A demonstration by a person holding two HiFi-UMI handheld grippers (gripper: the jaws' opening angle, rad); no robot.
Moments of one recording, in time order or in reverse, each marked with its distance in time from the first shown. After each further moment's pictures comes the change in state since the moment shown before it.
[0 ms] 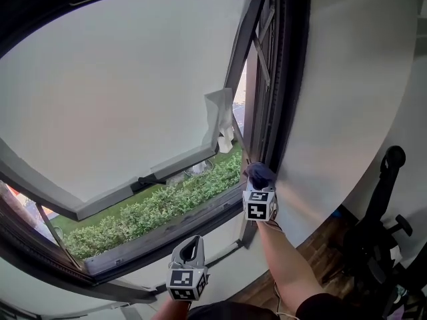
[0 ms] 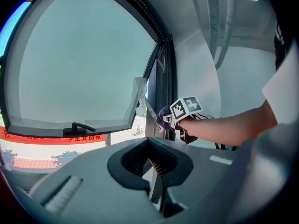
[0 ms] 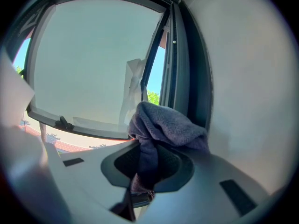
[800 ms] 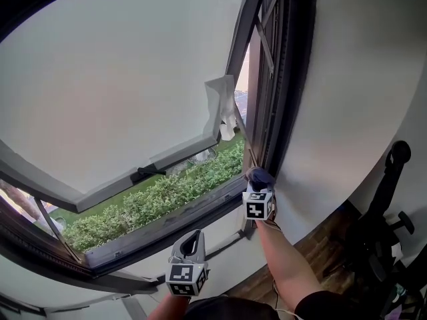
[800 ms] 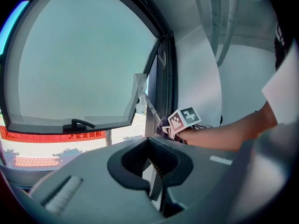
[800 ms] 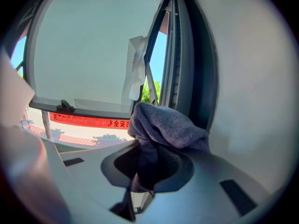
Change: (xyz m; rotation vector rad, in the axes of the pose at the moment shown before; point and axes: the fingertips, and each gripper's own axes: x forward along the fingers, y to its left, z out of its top) left arm 0.003 -0.003 -0.010 0.009 0.040 0.004; right arm 0.011 0.014 -0.068 0.009 0.131 0.026
